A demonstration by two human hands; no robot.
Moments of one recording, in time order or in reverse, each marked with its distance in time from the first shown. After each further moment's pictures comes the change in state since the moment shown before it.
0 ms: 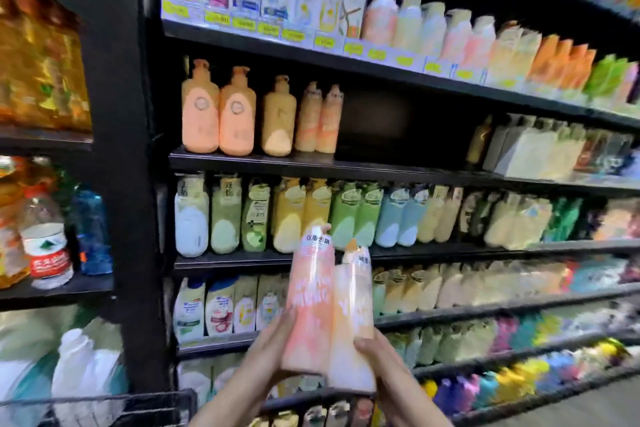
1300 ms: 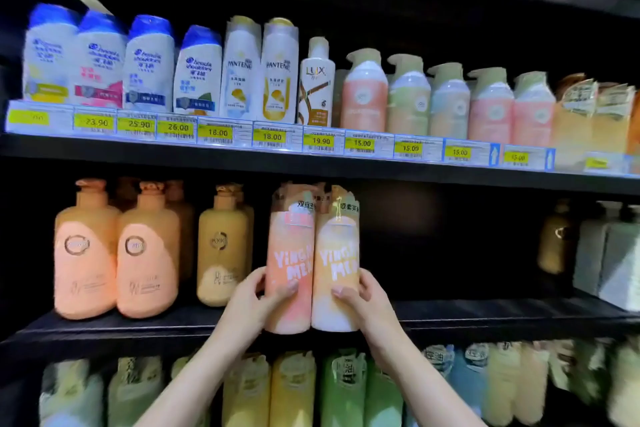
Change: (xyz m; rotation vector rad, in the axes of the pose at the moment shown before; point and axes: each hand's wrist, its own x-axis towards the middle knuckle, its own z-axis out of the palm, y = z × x) left_hand 0.347 0.205 0.034 0.578 0.326 0.537; right_hand 0.354 -0.259 -0.033 -0.168 -0.083 -0.475
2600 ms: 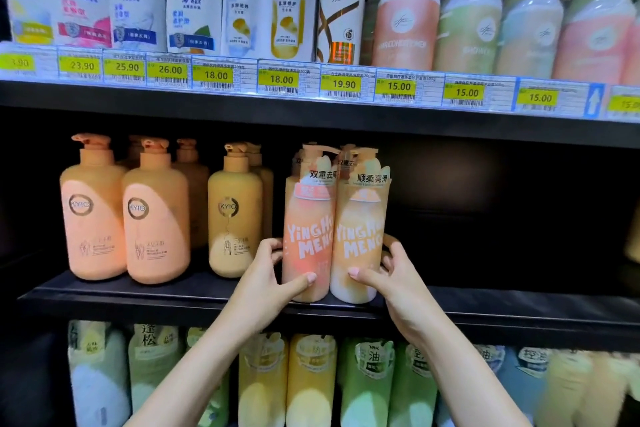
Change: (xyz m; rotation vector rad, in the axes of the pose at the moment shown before) left_hand 0.014 -0.024 0.008 0.289 0.072 0.000; right_hand 0.034 0.018 -0.012 0.067 -0.143 0.029
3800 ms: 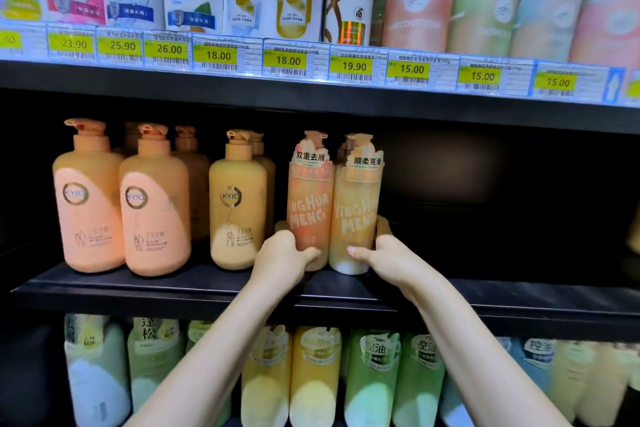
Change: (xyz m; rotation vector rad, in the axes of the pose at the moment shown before) left_hand 0.037 0.015 0.015 0.378 0.016 -0.234; right_hand 0.035 -0.015 0.010 -0.575 -0.063 0.200
